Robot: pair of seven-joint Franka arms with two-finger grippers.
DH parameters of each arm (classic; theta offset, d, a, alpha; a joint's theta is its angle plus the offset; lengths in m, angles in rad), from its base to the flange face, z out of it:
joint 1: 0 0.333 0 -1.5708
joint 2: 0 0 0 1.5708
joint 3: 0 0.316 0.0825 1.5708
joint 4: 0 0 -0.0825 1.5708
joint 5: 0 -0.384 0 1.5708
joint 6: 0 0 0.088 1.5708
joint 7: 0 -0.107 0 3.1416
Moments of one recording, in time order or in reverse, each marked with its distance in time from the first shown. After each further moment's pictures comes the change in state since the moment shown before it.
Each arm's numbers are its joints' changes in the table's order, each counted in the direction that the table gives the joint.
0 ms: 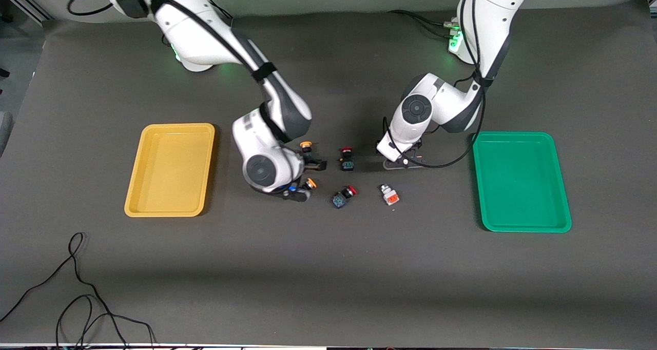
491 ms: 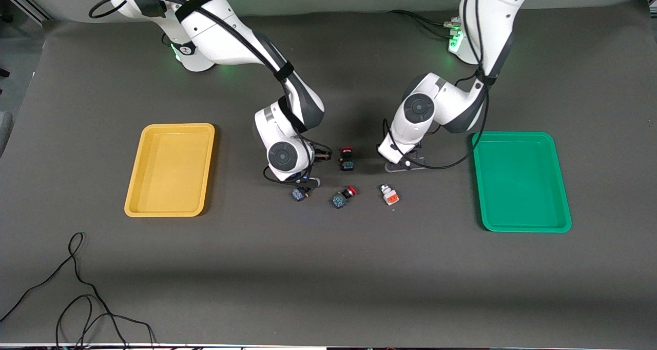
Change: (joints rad) left arm 0.017 -0.069 0.016 0.037 0.000 0.065 0.022; right arm 0.049 0.021 -0.009 -0.098 0.000 -0.081 0.038
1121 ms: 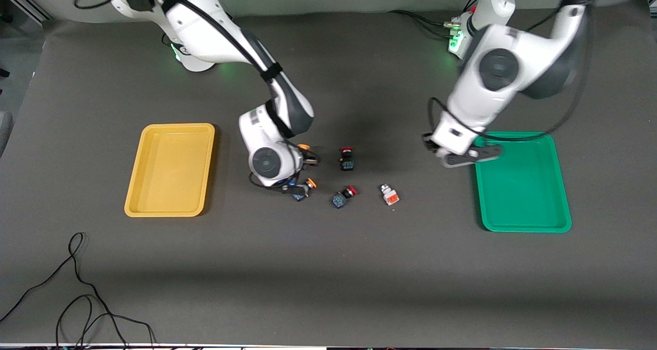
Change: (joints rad) left arm 0.232 -0.312 0.010 0.159 0.020 0.504 -0.211; right arm -0.017 -0.093 -0.112 0.041 -0.001 0.165 -0.019
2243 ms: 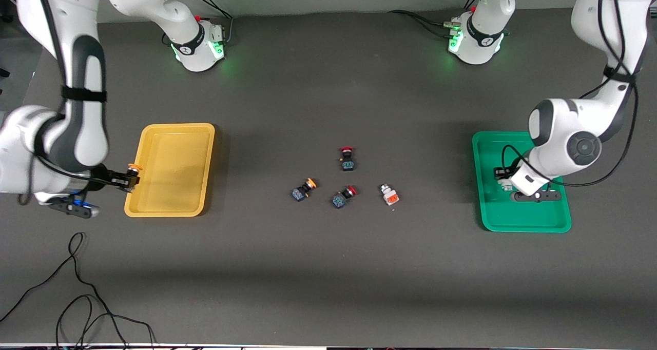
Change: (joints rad) left arm 0.366 0.337 0.012 -0.167 -0.084 -0.423 -0.464; right arm -0.111 -0.121 -0.665 -0.251 0.006 0.019 0.740
